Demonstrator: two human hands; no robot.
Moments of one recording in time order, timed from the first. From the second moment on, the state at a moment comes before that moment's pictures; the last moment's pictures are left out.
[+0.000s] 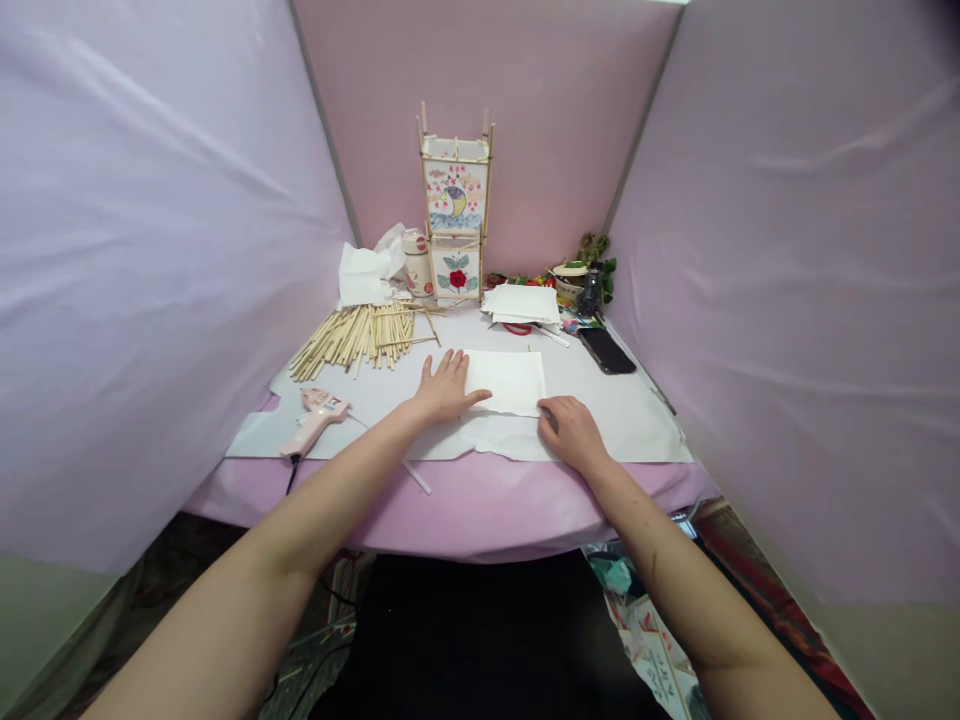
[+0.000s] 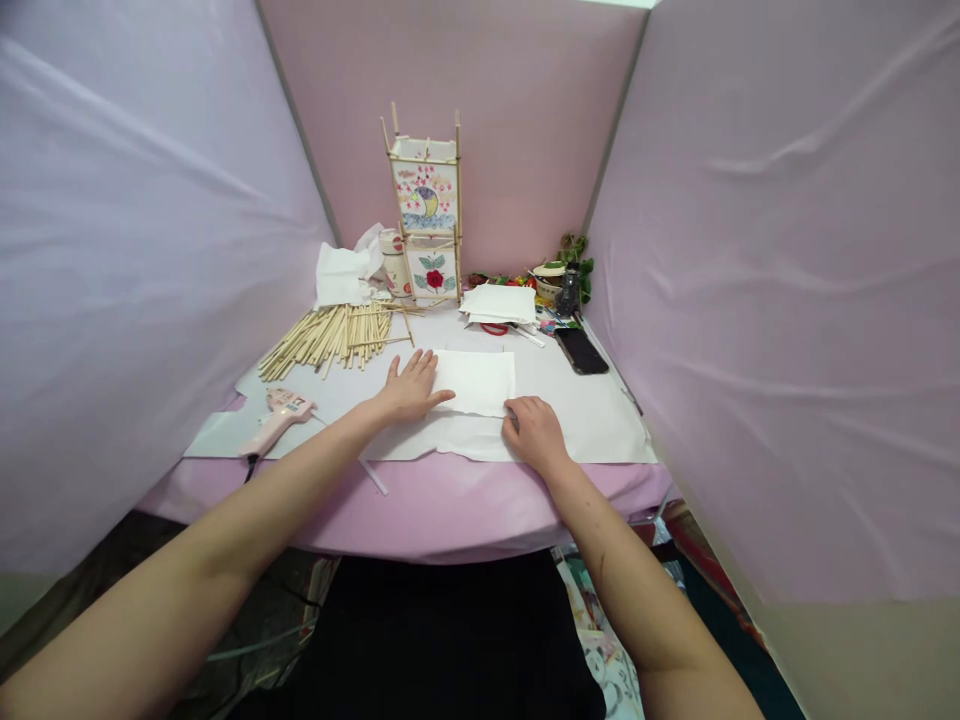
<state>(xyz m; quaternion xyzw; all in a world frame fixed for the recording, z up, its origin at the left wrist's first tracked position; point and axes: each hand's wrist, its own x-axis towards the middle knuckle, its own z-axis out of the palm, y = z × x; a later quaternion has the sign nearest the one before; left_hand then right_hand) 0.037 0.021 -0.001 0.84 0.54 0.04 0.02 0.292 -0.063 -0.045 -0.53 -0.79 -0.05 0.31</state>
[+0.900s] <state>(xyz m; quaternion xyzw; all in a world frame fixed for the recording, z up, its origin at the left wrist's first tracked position) 0.036 0.061 -0.005 0.84 0.54 -0.03 0.04 0.294 -0.063 -0.046 -0.54 -0.78 -0.03 0.32</state>
